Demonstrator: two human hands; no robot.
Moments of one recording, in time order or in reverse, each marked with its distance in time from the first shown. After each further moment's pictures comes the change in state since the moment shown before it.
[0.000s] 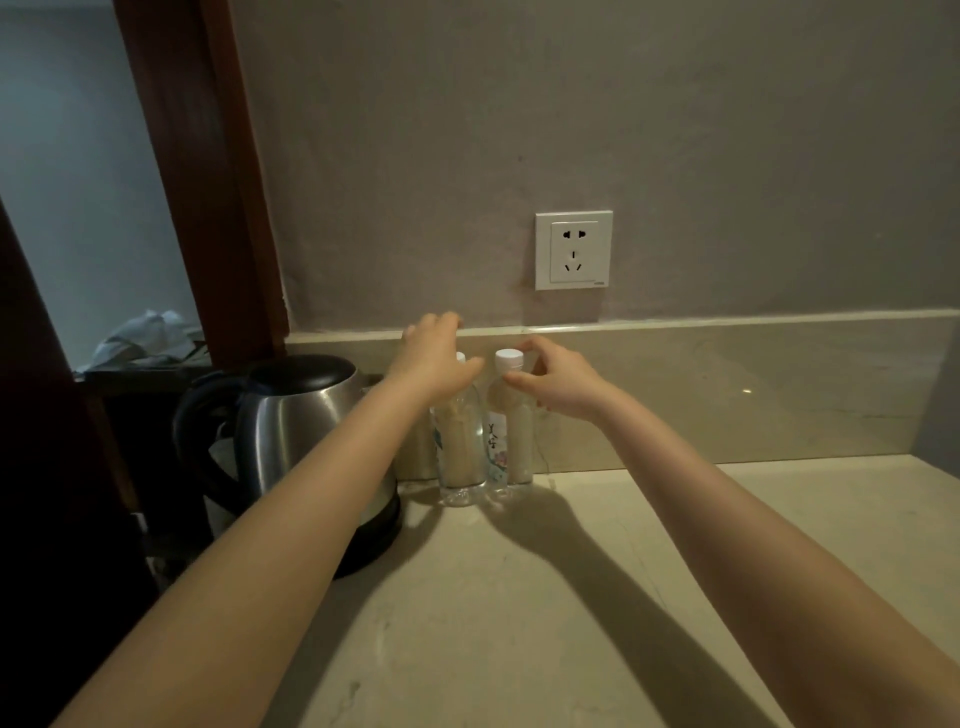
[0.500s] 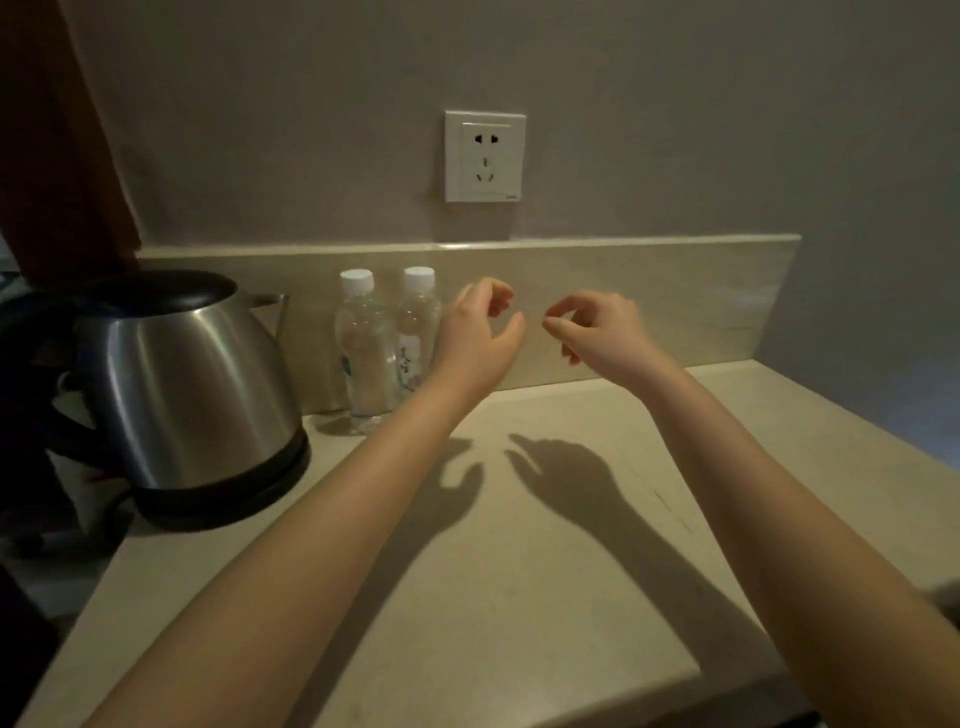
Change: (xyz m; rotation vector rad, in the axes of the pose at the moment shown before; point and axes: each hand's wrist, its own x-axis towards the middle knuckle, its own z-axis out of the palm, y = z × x) left_hand -0.060 0.087 0.079 -0.692 0.136 0.232; right_hand -0.101 0.037 -0.061 -0.086 0.287 0.154
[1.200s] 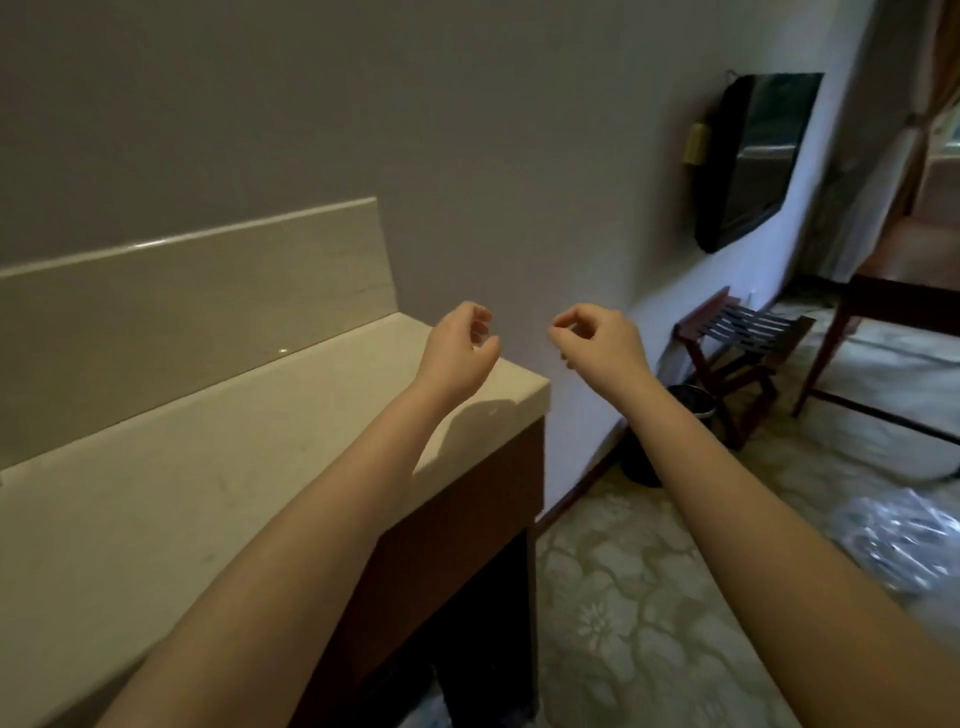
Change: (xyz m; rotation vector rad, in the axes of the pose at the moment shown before) left_hand -0.115 0.253 0.327 -0.101 -0.549 0.050; right_hand -0.228 0.240 -0.316 -0.018 0.419 0.429
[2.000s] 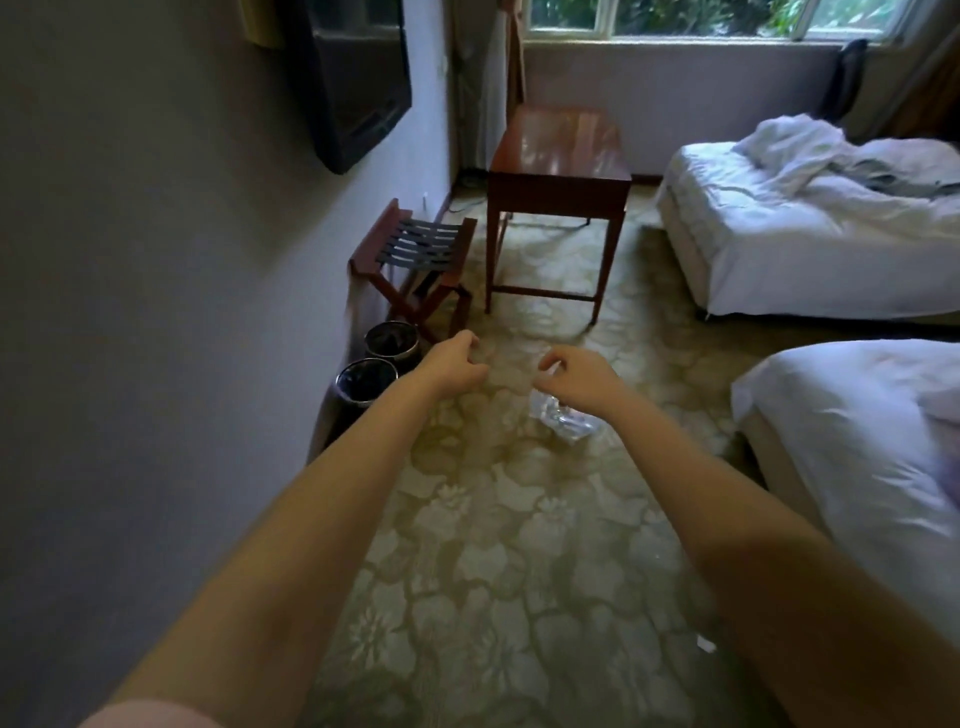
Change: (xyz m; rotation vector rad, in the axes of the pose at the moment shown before) left_hand 0.140 0.189 0.544 -0.004 -1.018 0.177; right_hand 0.057 0.403 -0.335 -0.388 0.090 0.702
